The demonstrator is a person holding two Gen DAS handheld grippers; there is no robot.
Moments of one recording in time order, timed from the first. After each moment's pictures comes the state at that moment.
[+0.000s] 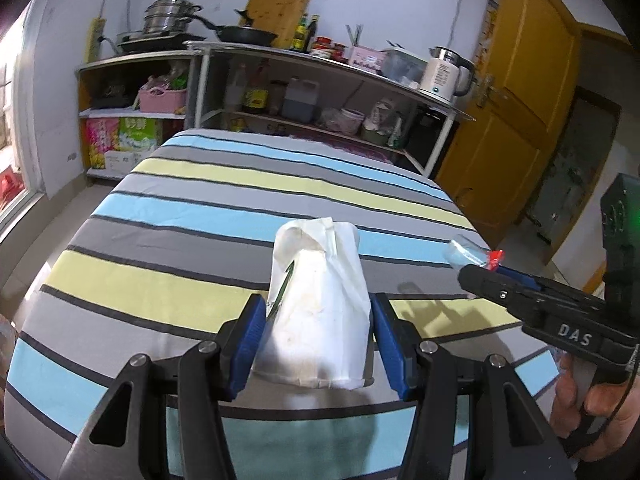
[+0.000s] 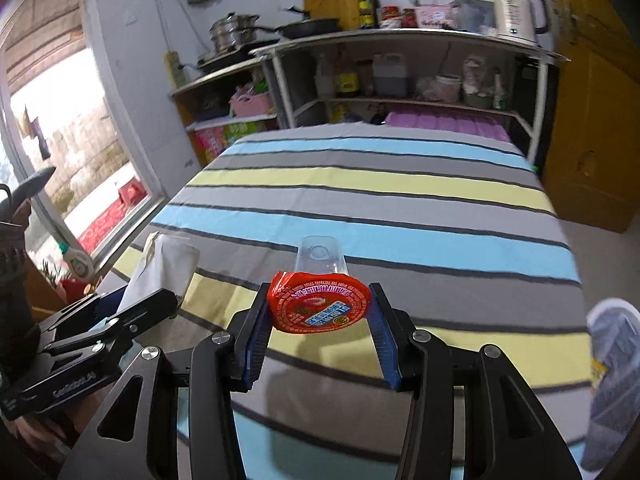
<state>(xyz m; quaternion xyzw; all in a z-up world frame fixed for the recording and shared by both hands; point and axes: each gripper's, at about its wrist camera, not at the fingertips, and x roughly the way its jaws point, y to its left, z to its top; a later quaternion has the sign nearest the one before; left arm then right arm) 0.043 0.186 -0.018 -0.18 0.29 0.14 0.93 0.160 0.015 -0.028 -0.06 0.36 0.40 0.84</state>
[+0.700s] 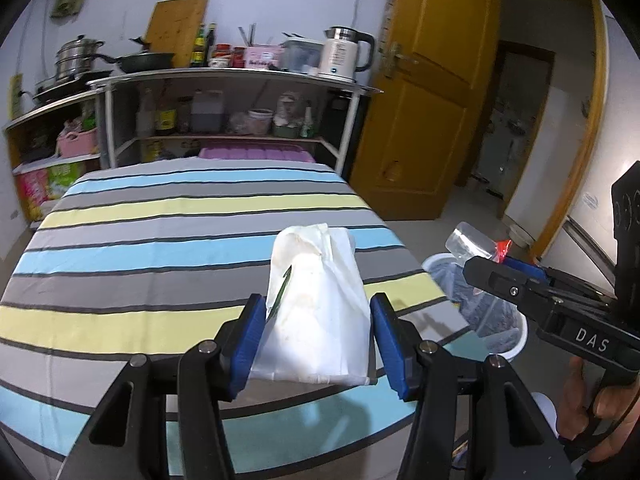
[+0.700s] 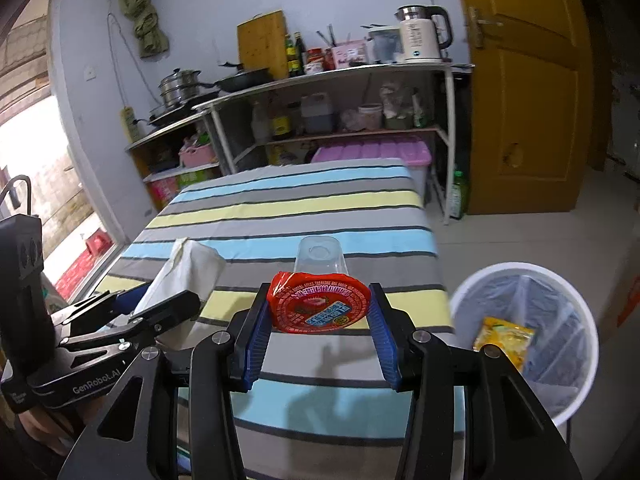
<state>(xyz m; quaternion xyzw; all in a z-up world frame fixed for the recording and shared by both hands) 0.097 0.068 0.015 -0.11 0.30 0.03 0.95 0.152 -0.124 0.004 -0.02 0.31 0.32 0.89</state>
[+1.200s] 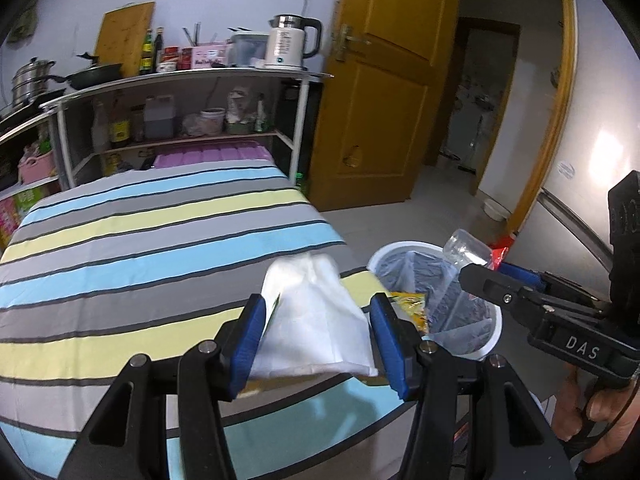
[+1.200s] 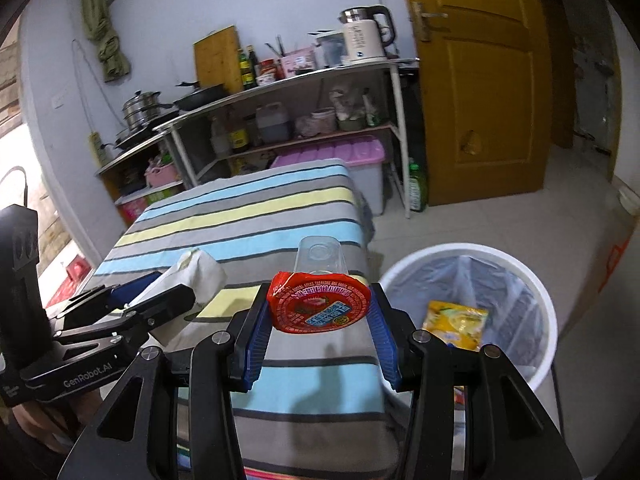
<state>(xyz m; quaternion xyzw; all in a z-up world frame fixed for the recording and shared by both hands) 0.138 0.006 0.019 -0.08 0.31 -0.03 0.95 0.169 -0.199 -0.008 0.02 0.32 0.26 0.91</state>
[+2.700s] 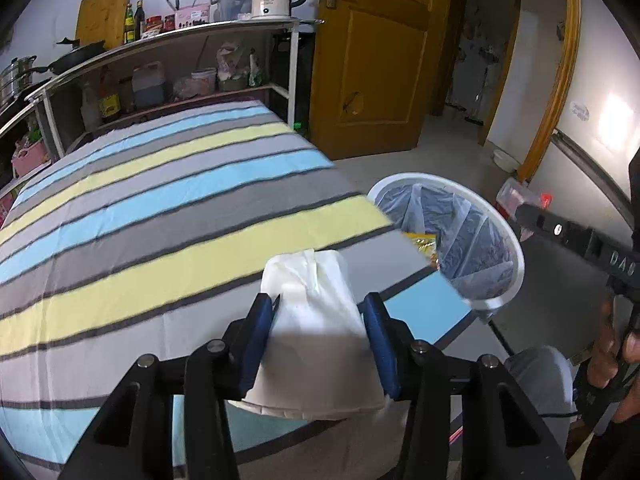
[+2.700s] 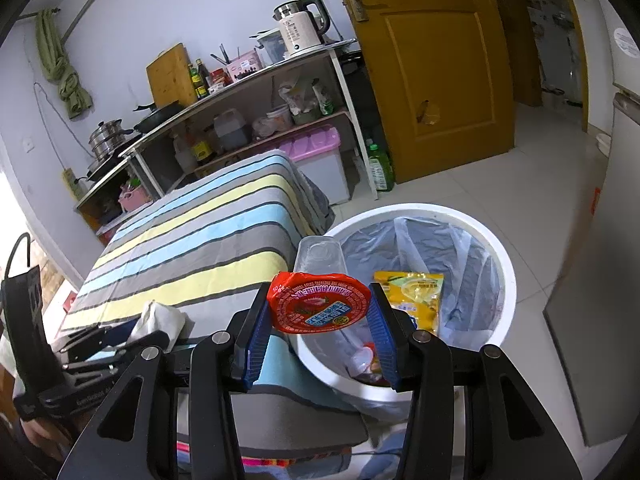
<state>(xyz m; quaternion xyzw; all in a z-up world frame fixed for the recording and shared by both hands) 0.144 -0.022 -0.026 -0.04 0.39 -0.02 0.92 0.189 -0.273 -0.044 0.09 0.34 0.22 0.91</state>
